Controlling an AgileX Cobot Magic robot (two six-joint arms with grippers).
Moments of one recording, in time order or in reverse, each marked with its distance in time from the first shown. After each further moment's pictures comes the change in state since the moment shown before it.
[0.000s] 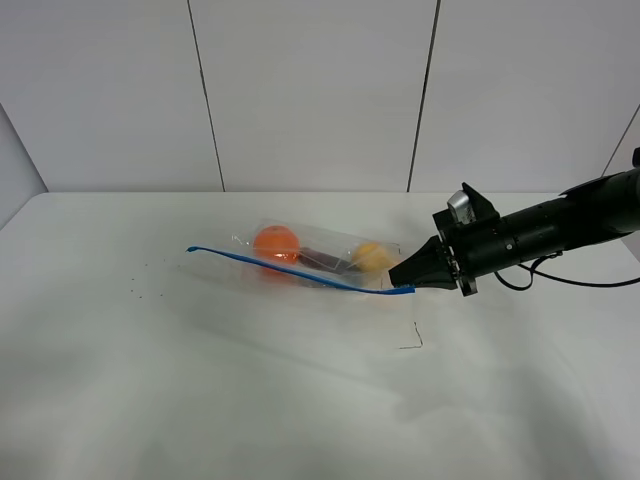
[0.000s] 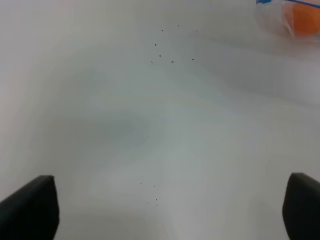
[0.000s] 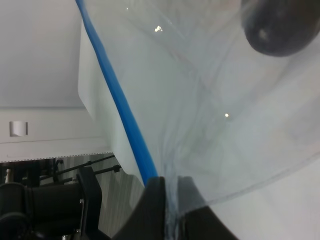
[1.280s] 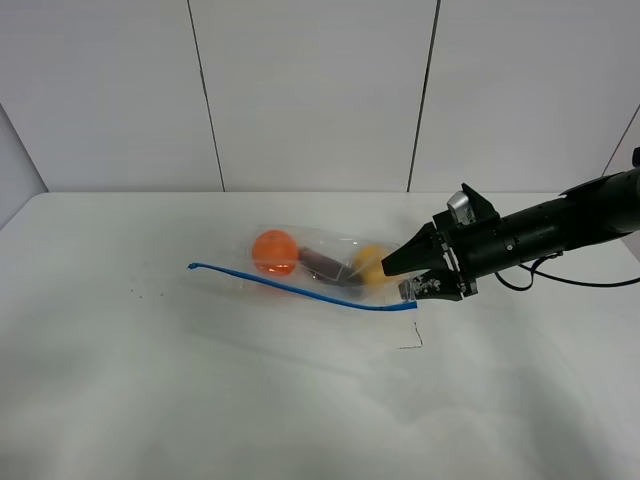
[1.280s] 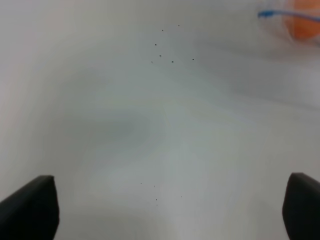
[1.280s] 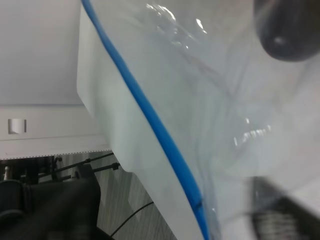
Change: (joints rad) left arm 0.000 0.000 0.000 0.000 0.000 0.000; right arm 0.000 0.000 0.000 -0.008 0.001 0.001
